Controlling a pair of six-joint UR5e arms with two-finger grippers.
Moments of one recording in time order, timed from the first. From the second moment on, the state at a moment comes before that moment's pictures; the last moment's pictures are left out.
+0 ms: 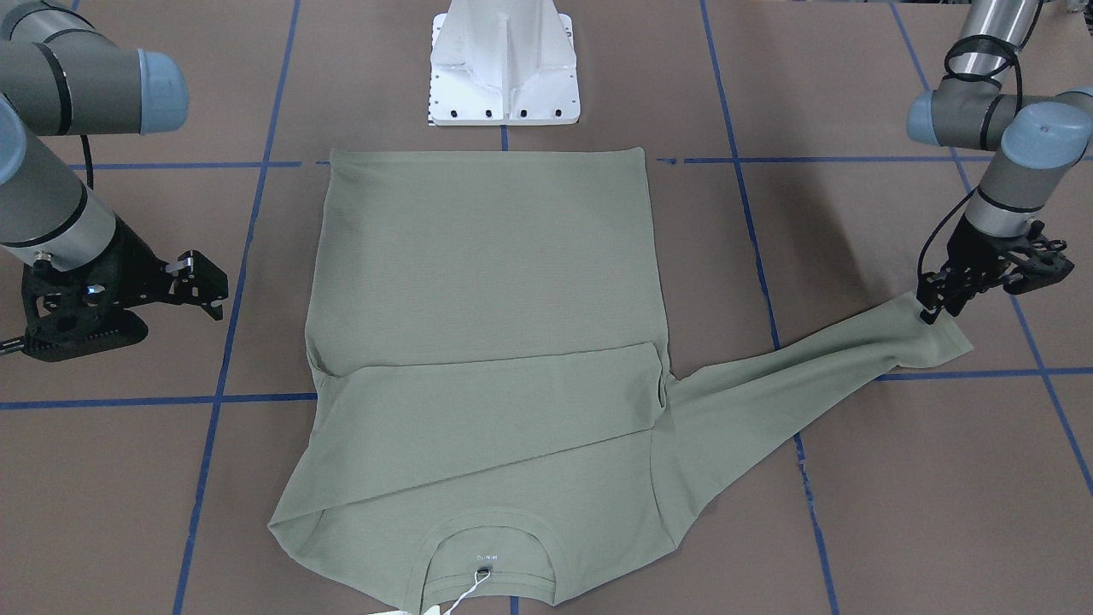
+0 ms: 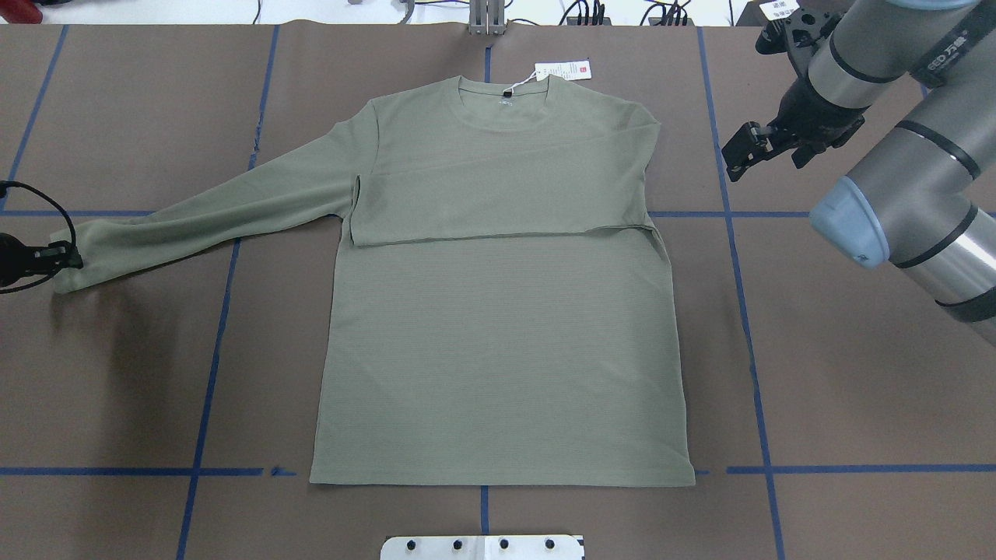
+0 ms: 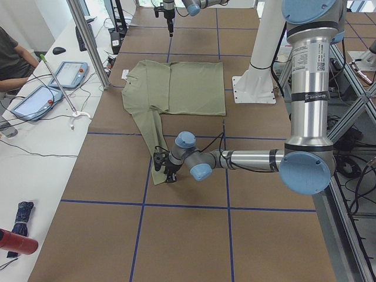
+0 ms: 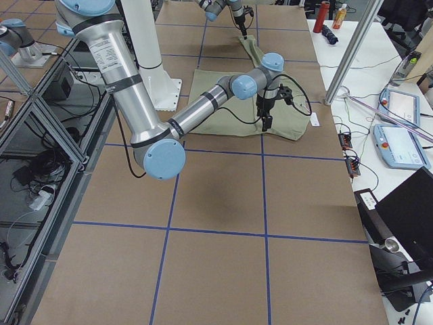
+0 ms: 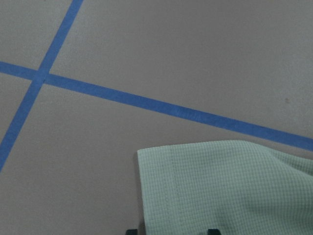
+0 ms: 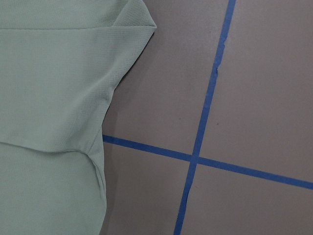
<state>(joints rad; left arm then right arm) -0.91 -1.51 -1.47 -2.47 -1.84 -1.17 1.01 -1.14 1.77 -1.69 2.18 0.53</state>
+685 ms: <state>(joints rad) -0.91 -1.51 -1.48 -2.47 -1.85 -1.18 1.01 -1.14 1.77 -1.70 2.18 0.53</state>
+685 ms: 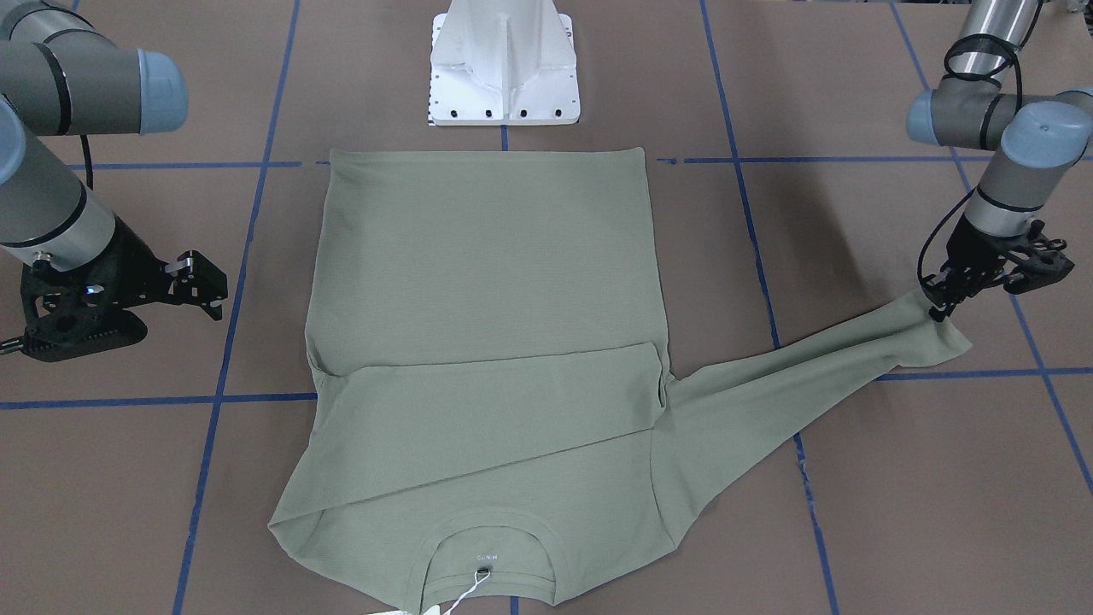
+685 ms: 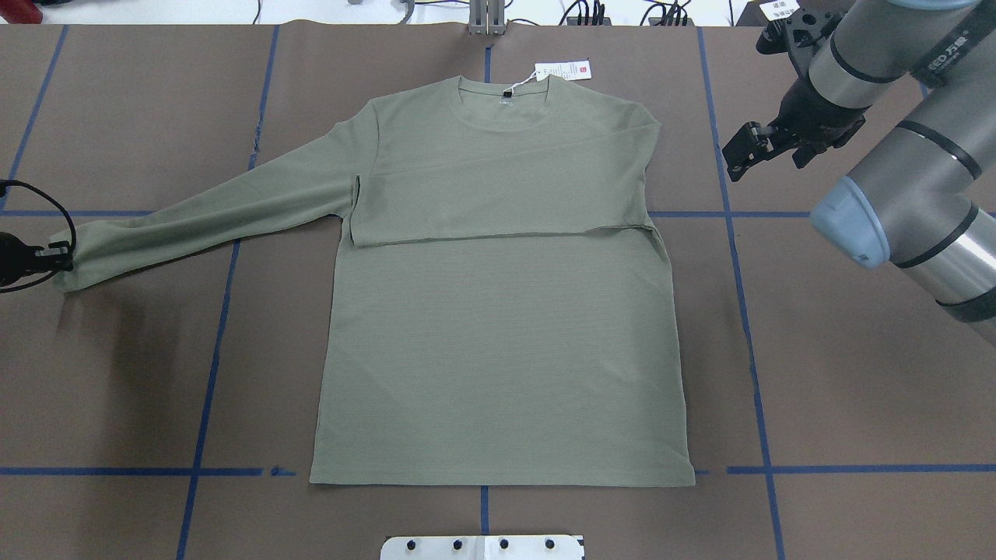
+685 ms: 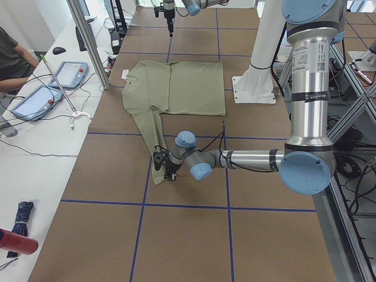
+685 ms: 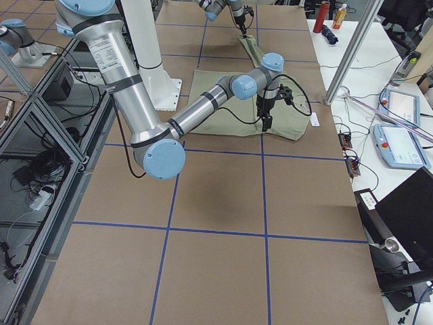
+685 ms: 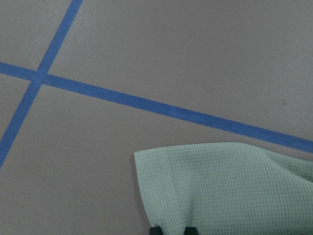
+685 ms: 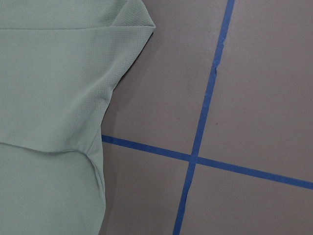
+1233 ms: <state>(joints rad) -0.92 -1.54 -1.59 -2.37 -1.86 -1.18 1.02 -1.21 1.82 -1.69 2.19 0.53</state>
